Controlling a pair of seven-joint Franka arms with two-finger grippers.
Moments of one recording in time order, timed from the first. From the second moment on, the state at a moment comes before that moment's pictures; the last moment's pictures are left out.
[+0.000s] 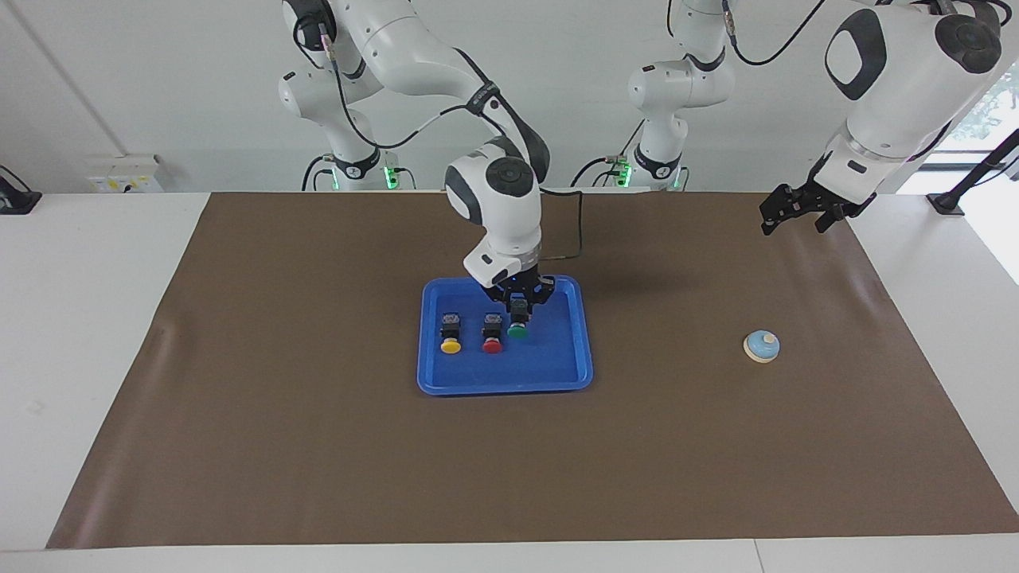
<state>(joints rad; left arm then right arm) 0.04 0.00 -0.06 -1.67 0.00 1.56 0.01 0.62 0.47 0.04 -1.71 0.03 2.25 0.79</state>
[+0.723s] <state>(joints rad) 0.04 0.00 -0.06 -1.67 0.00 1.56 0.01 0.63 0.47 0.03 -1.70 0.01 2.20 0.80</state>
